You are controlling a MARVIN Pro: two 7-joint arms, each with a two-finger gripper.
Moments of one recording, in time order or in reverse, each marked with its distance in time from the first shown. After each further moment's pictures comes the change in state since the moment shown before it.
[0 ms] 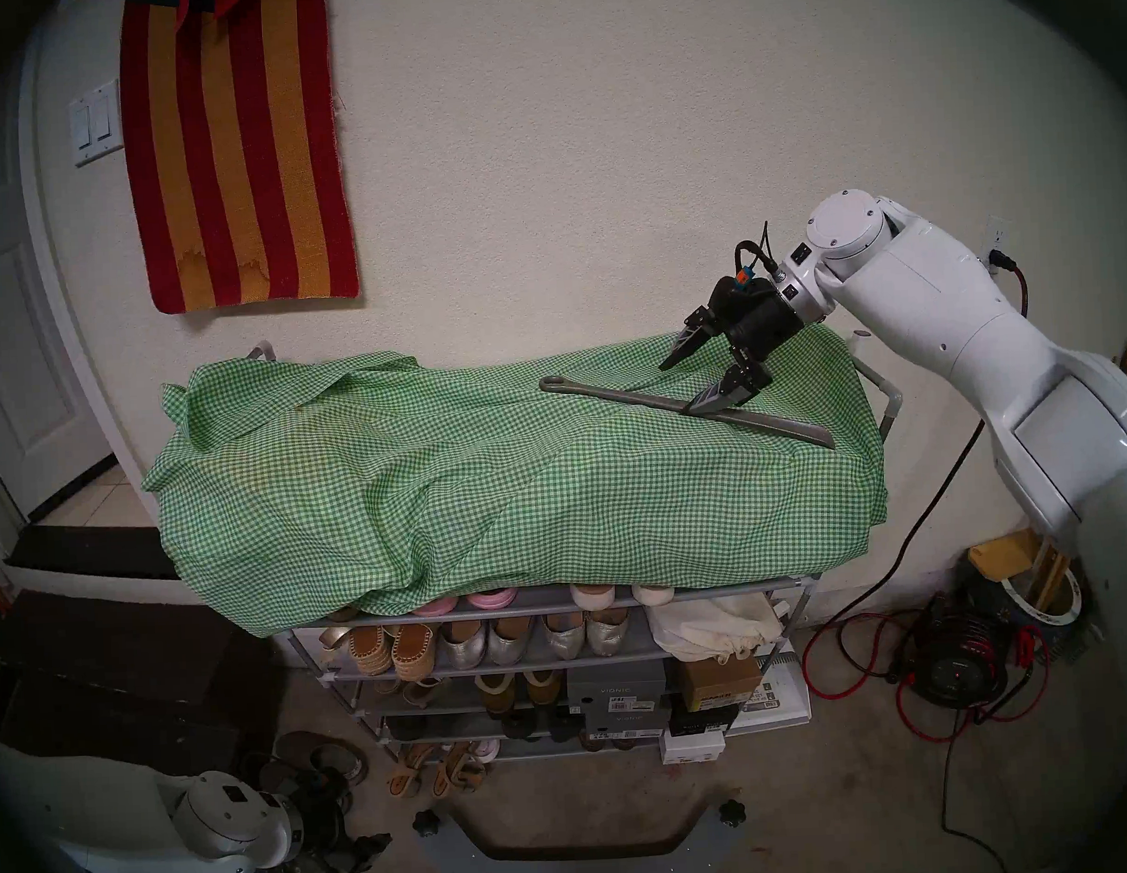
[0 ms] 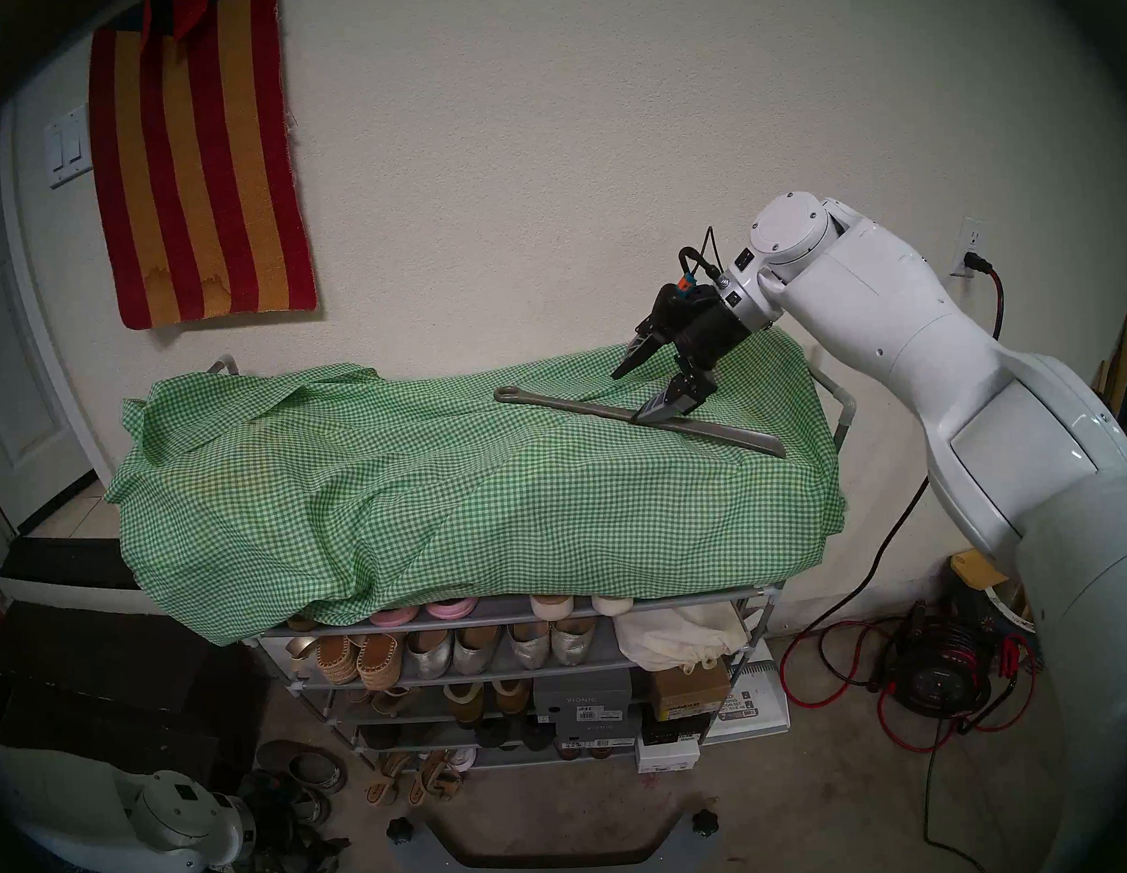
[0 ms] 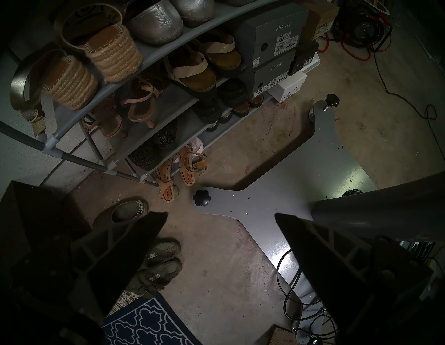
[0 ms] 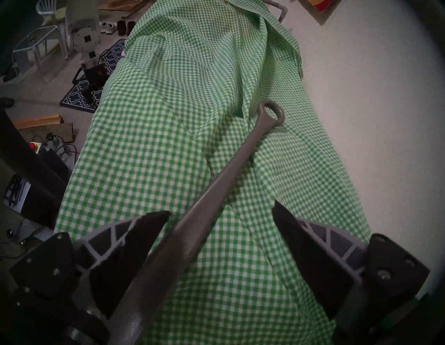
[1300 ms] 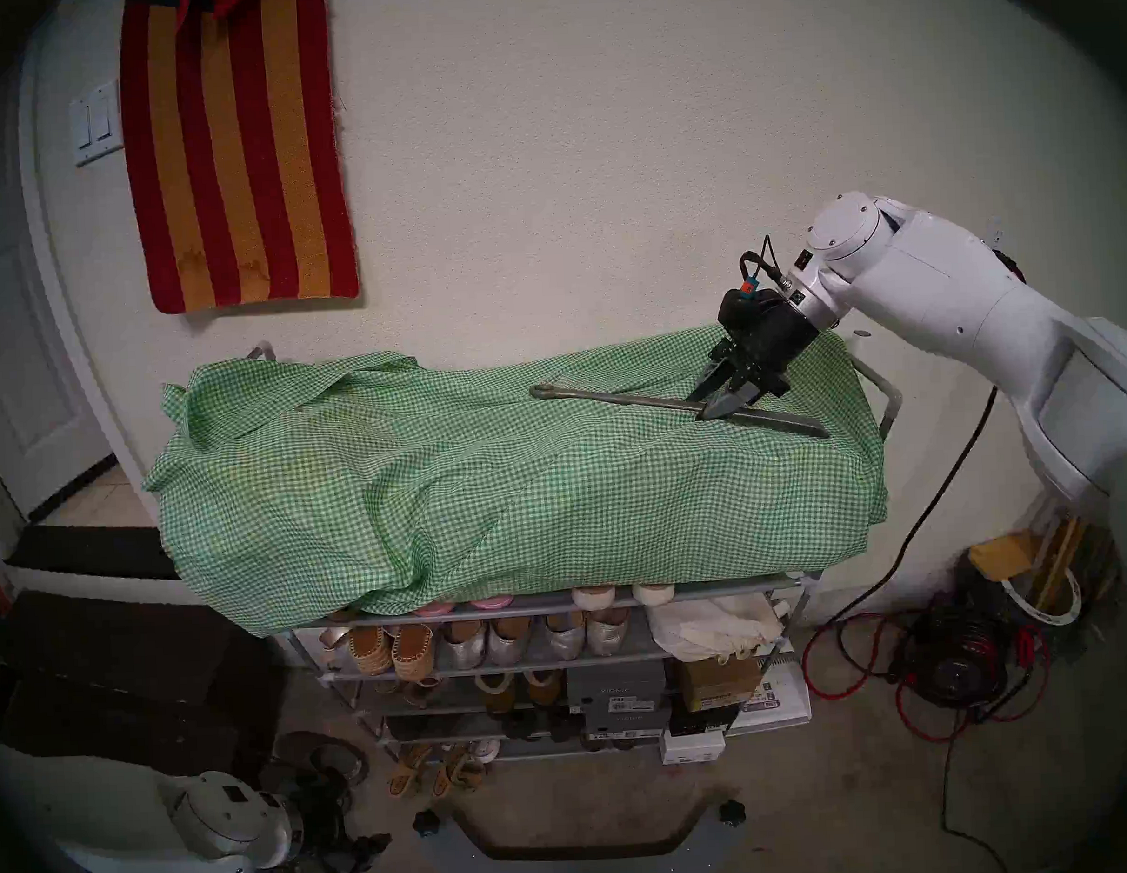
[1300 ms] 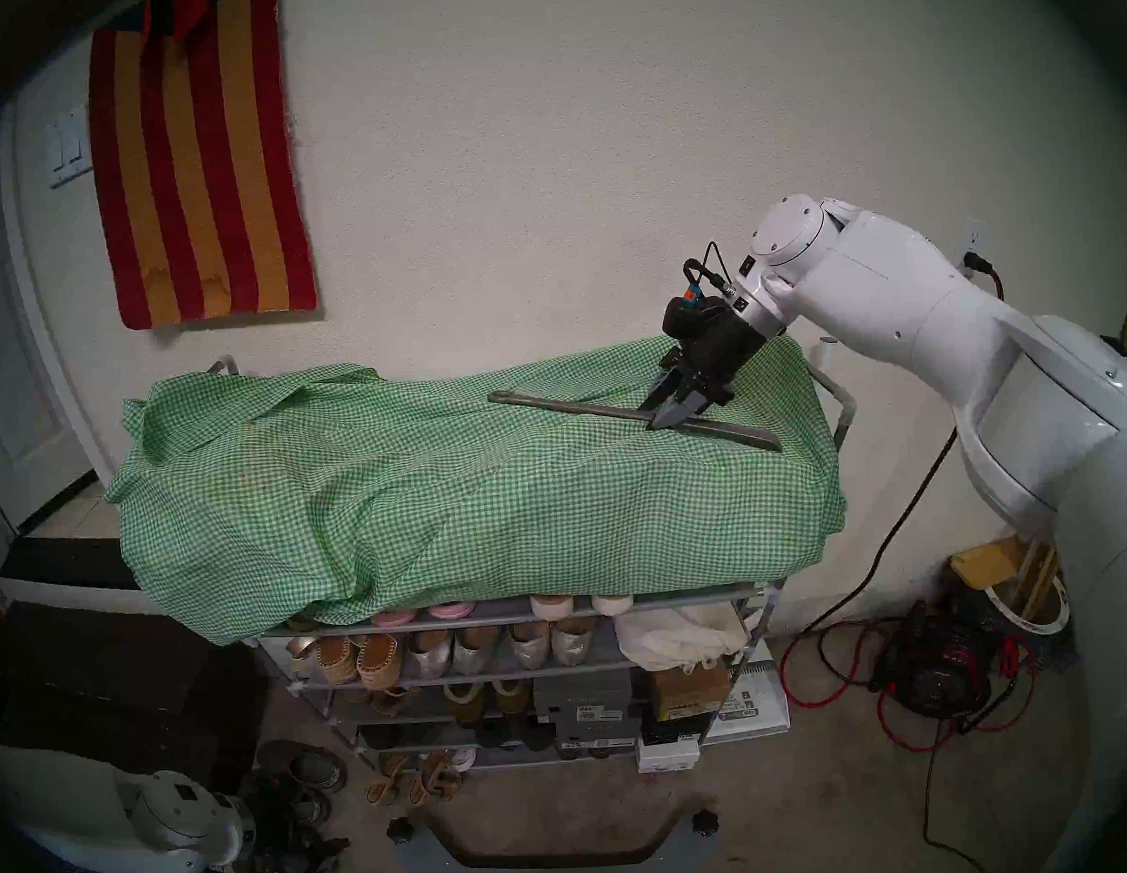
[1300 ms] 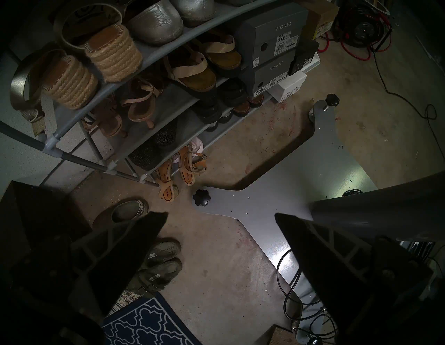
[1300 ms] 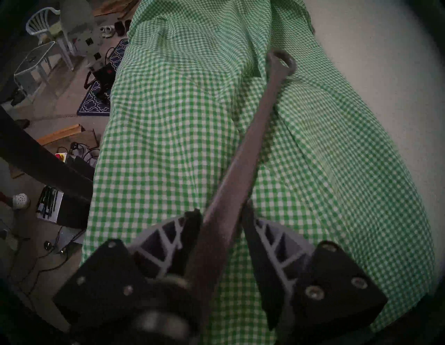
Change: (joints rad) left arm -0.001 0.000 0.002 0.000 0.000 0.000 0.000; right arm 0.142 0.034 -0.396 0.037 0.276 0.085 0.000
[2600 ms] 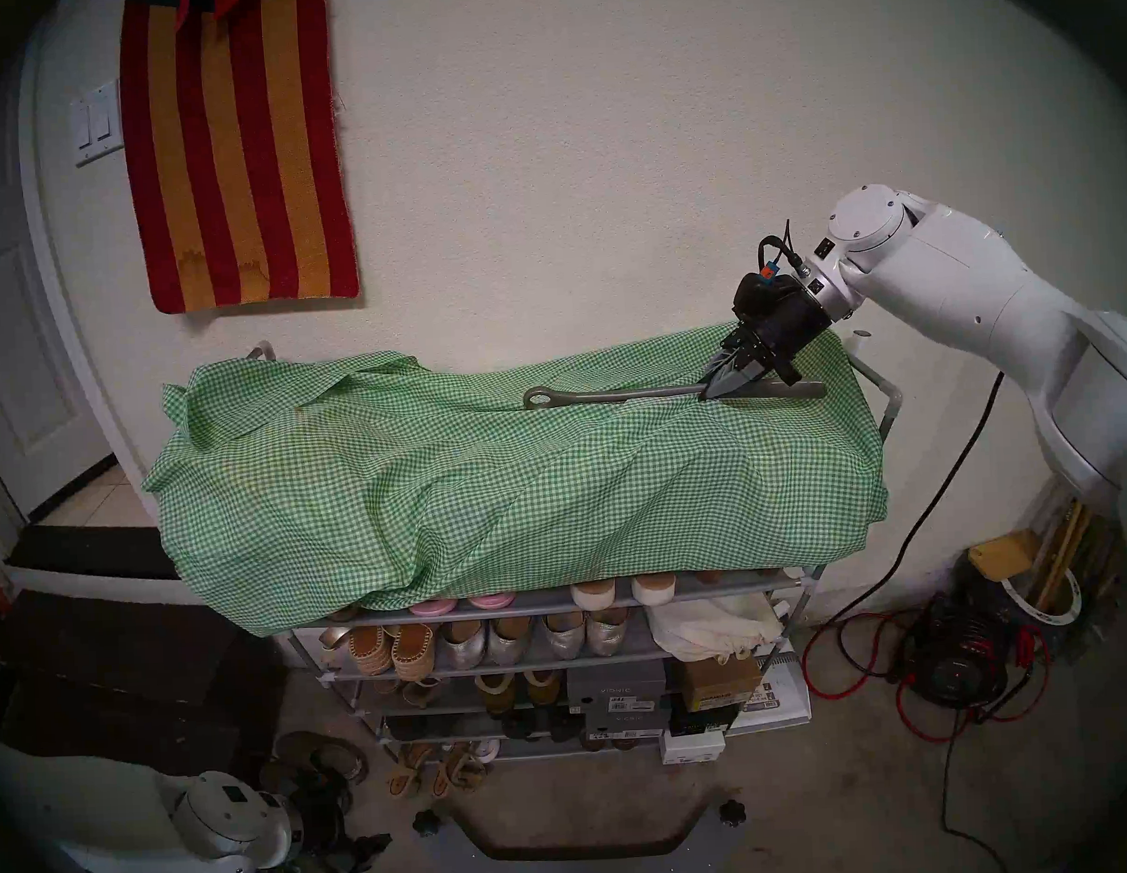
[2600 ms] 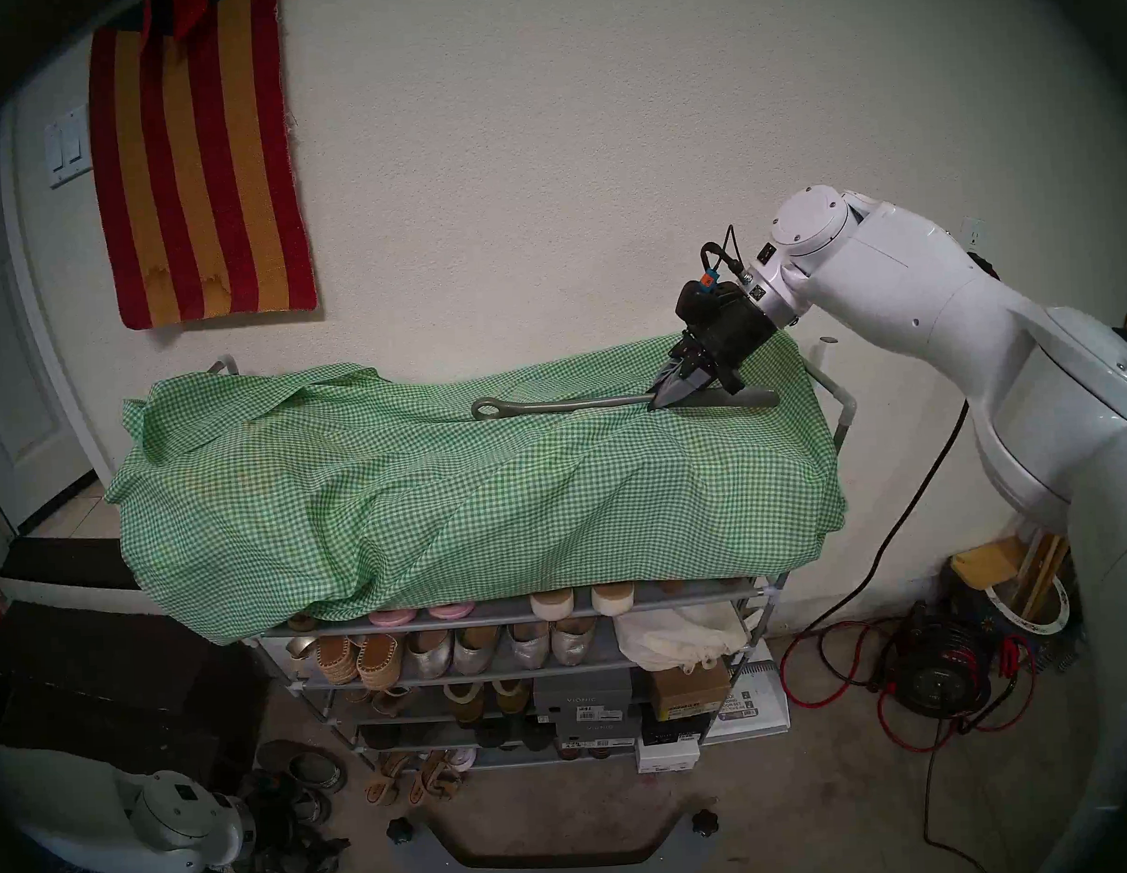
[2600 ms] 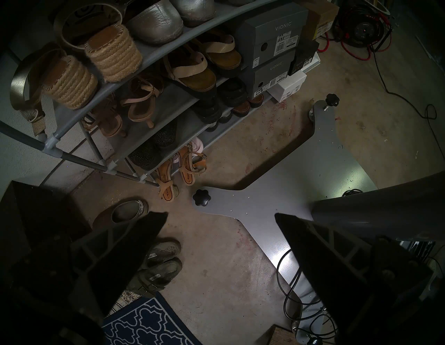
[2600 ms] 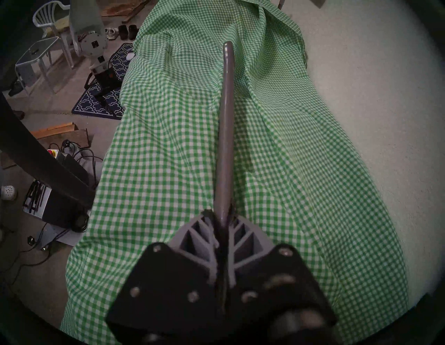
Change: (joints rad) left arm -0.001 0.000 0.001 0.000 0.000 0.000 0.000; right arm 0.020 0.042 0.000 0.000 0.070 -0.115 -0.012
